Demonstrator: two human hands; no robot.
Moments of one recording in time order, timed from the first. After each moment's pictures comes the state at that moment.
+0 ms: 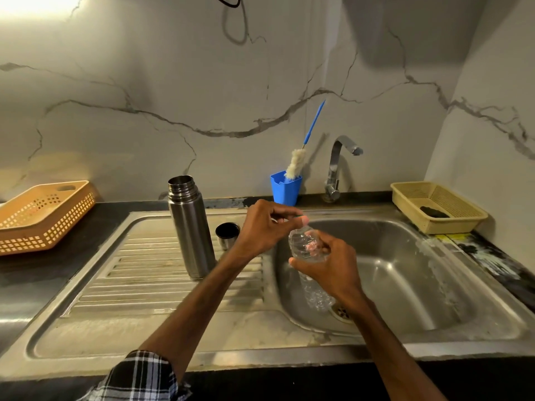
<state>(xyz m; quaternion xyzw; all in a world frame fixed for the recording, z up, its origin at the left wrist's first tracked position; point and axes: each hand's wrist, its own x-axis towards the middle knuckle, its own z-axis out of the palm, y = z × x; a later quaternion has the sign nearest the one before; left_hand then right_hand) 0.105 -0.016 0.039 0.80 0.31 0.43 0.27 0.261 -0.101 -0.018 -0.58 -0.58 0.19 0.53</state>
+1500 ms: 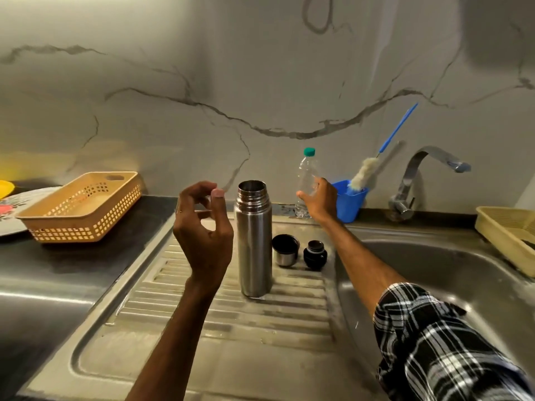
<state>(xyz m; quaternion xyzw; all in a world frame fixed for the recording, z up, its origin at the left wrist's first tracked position) -0.062 0.014 0.040 0.52 0.41 0.75 -0.01 0.163 0.172 0.010 -0.66 -0.57 0.09 0.48</state>
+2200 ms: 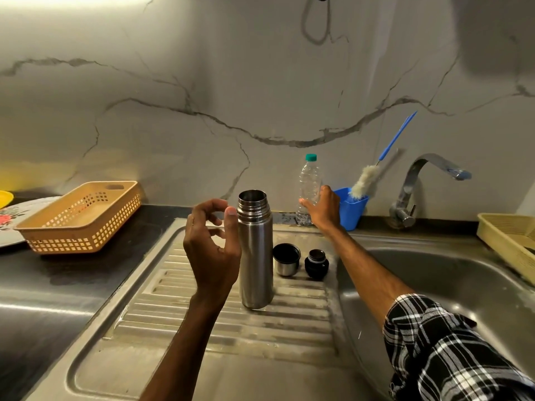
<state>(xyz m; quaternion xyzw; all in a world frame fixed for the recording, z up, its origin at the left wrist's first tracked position) -0.060 0.021 0.025 0.56 0.43 0.71 0.02 0.169 0.181 0.006 -0.68 -0.55 0.10 0.48</state>
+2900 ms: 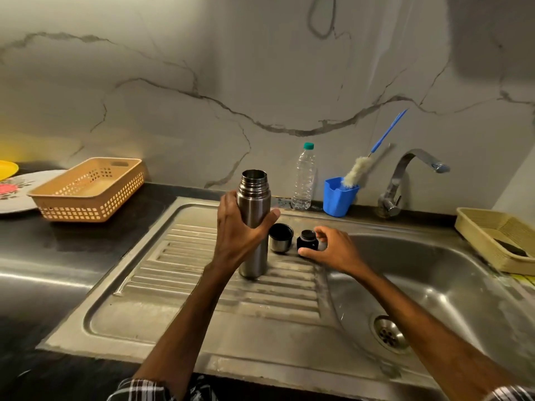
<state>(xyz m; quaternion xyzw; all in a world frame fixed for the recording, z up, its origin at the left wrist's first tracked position) -0.045 0.022 0.004 0.65 0.50 0.56 0.14 0.202 0.033 -0.029 -0.65 -0.70 0.15 0.24</state>
